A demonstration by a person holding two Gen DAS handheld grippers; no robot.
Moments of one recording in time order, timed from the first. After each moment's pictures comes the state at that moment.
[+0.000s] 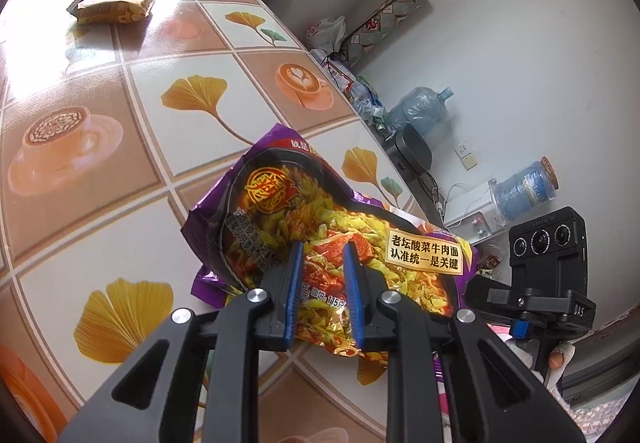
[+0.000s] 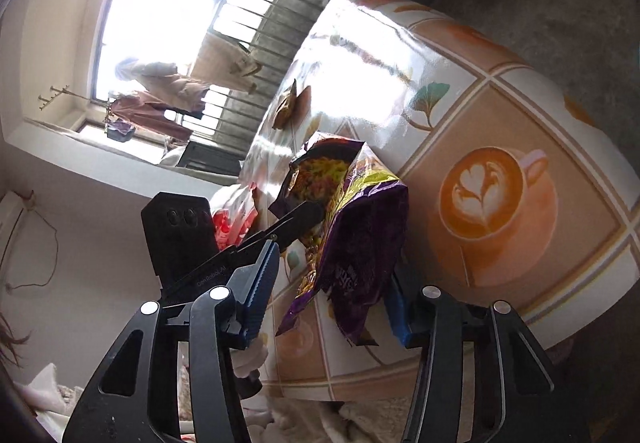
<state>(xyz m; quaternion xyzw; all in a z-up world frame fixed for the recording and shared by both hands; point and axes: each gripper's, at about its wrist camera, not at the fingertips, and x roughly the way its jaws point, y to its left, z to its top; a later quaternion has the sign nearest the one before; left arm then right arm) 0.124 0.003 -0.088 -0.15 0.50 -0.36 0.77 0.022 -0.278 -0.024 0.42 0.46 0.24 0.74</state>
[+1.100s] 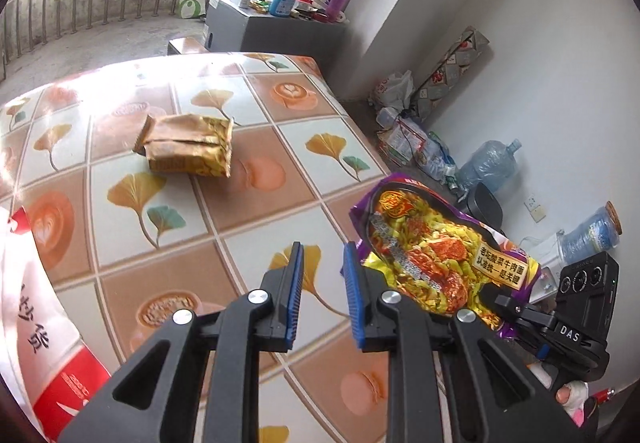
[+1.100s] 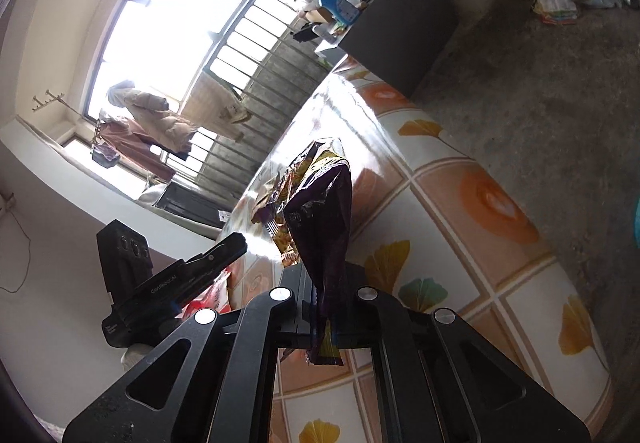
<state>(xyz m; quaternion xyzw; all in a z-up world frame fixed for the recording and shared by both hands) 0.202 0.012 -0.023 -0.11 0.45 -0.21 0.86 0.094 -0.303 -0.001 0.39 0.38 0.19 0.82</state>
